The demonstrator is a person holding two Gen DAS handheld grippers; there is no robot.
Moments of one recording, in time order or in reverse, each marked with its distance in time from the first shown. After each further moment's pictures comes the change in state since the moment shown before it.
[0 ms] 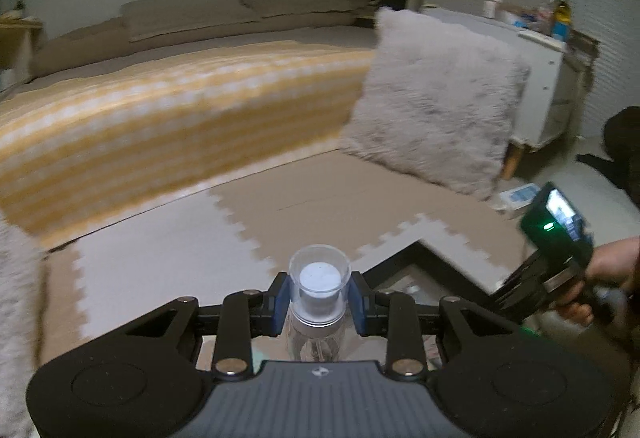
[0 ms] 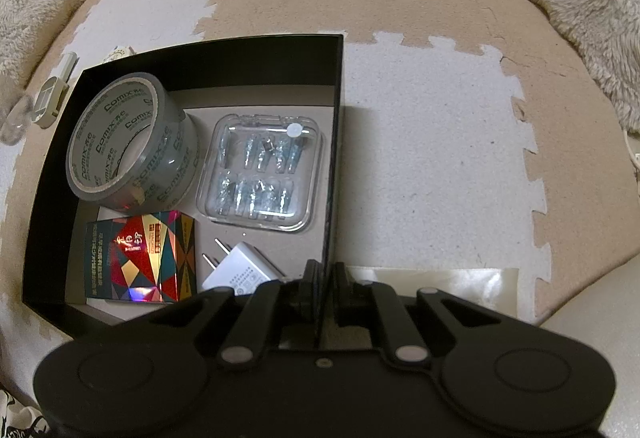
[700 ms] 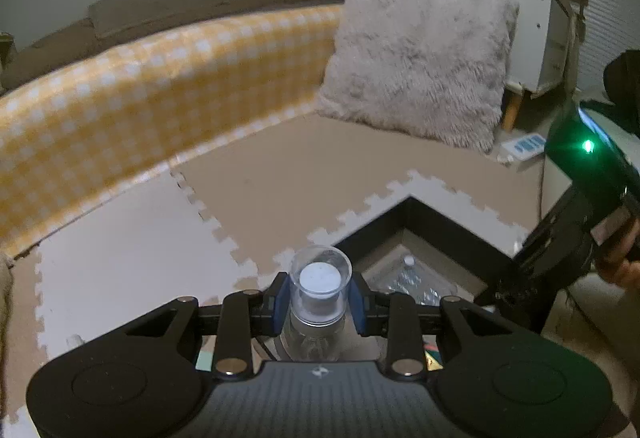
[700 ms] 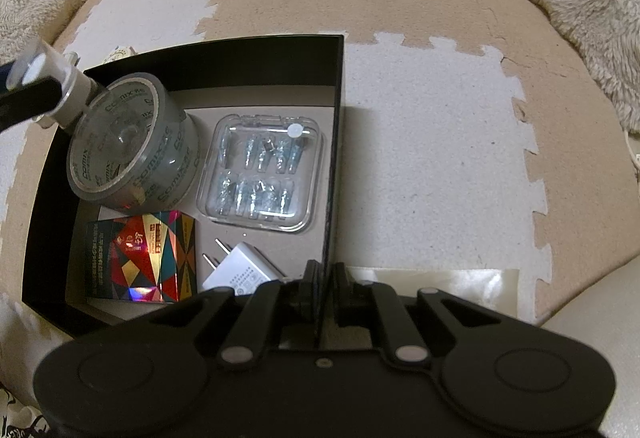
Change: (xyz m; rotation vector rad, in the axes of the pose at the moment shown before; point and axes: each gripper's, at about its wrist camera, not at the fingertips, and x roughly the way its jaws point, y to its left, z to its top) left arm 0.074 -0.028 -0.028 0.095 0.073 0.013; right arm 0.000 0.000 0.000 -0.002 -0.001 0.002
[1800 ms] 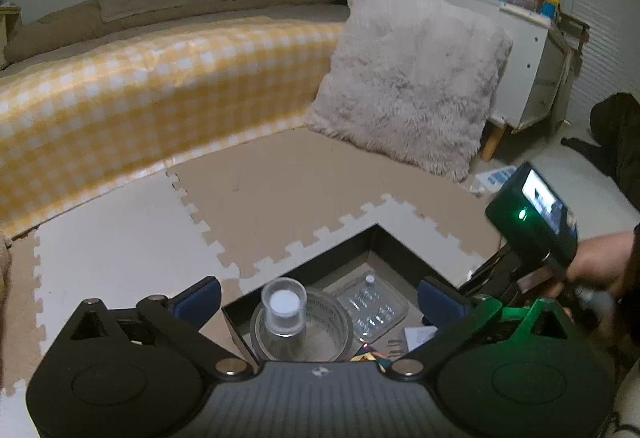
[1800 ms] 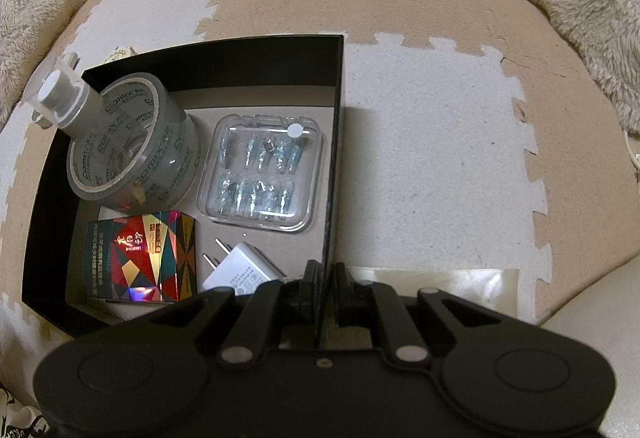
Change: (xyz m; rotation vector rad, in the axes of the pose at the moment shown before) left arm -0.051 -0.003 0.026 -0.105 -0.013 -0.049; right arm 0.000 0.000 0.000 -0.001 0.000 0.000
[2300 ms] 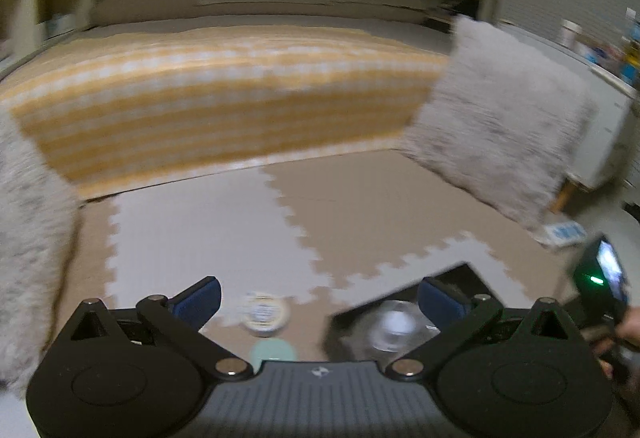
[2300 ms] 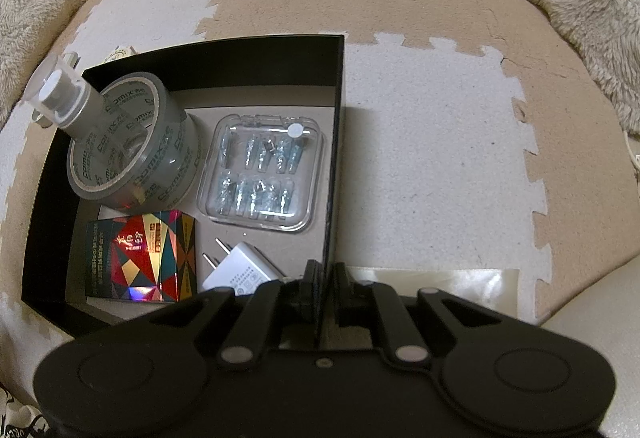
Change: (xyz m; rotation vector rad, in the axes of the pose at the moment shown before) left arm -0.026 0.072 0.002 -0.203 -0.019 0.193; right arm 0.000 0.000 0.000 0.001 0.000 0.001
